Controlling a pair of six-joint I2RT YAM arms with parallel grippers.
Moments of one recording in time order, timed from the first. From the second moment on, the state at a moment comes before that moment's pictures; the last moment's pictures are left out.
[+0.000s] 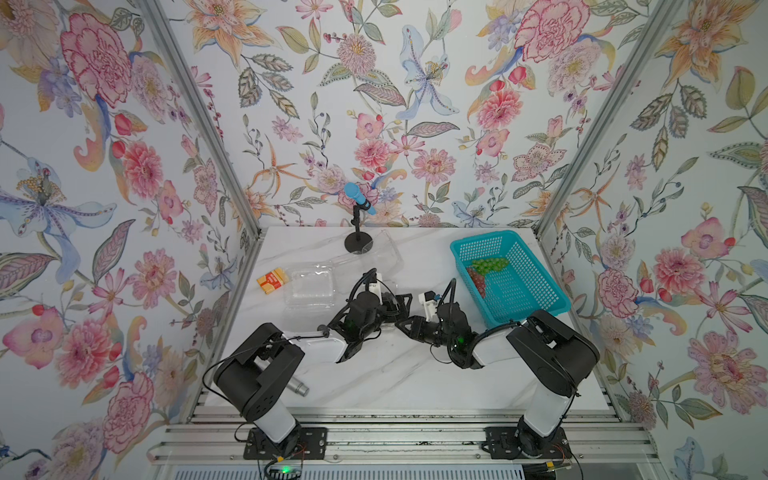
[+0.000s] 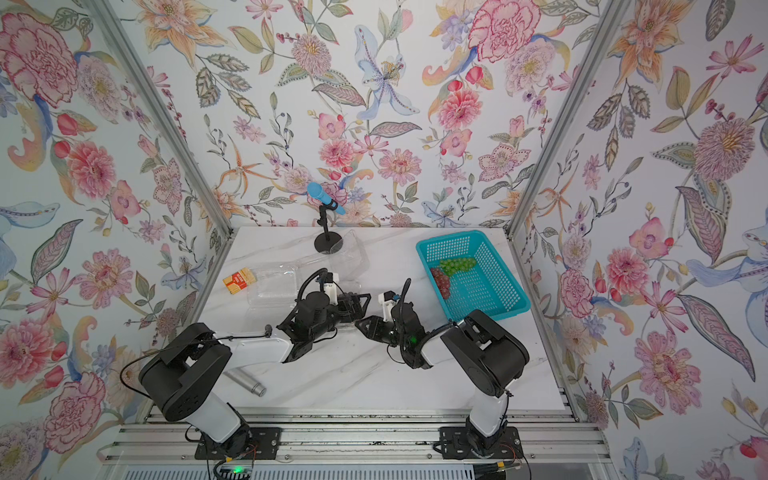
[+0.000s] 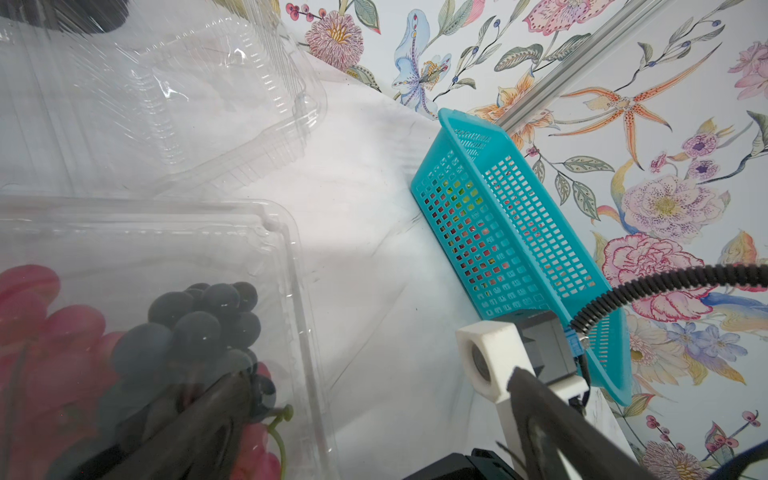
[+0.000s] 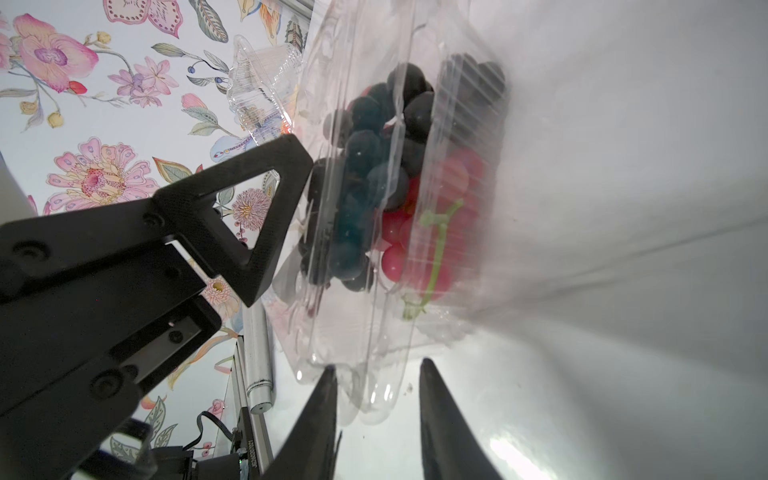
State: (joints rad) left arm -0.71 1.63 0.68 0.60 -0.03 -0.72; right arm 0.70 1.79 0.58 0.81 -0.39 0.94
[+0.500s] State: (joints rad) left arm -0.71 1.63 0.68 0.60 -0.03 -0.72; right arm 0.71 1.82 0.58 0.86 -0.39 0.96
